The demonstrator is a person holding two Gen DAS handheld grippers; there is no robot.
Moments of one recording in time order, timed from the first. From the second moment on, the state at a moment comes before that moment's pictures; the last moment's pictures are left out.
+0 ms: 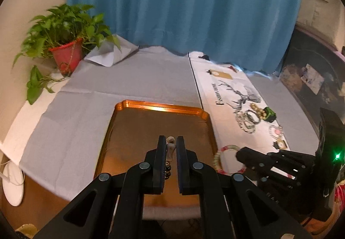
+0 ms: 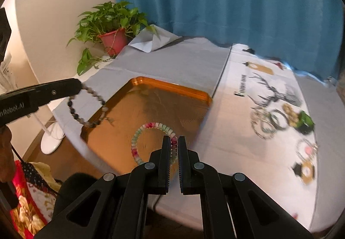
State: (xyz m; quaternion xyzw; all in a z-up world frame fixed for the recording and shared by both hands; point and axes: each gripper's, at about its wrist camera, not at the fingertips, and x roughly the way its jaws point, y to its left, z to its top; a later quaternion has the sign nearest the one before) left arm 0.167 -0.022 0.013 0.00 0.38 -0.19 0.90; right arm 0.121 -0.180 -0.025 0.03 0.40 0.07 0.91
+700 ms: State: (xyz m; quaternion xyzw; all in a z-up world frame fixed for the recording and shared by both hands) left arm 0.205 0.003 -0.033 0.02 0.40 -0.09 0.91; right arm 0.194 -0.182 -0.081 0.03 0.46 0.04 0.89
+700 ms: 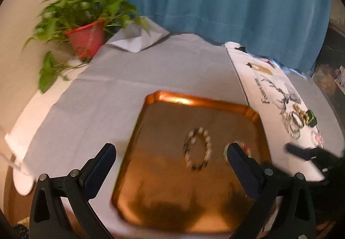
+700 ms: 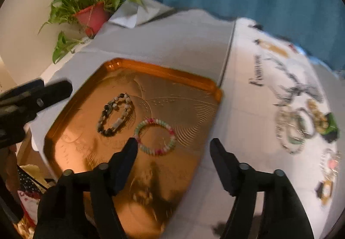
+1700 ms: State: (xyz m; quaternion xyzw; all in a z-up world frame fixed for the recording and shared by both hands) left arm -0.064 -0.027 0.045 0.06 0.32 -0.11 0.94; right arm -0.120 -0.195 0.042 0.04 0.33 0.02 0.94
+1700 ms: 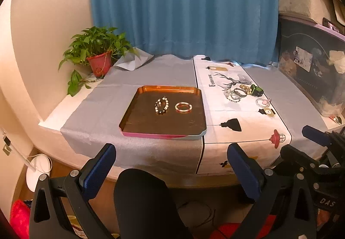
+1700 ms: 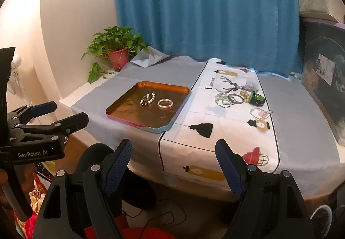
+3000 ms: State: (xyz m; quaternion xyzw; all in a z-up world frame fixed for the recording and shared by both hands) left arm 0.095 -0.206 -0.001 0.09 0.40 -0.17 0.90; right arm -0.025 -0.400 -0.016 0.08 0.36 -0.11 0.92
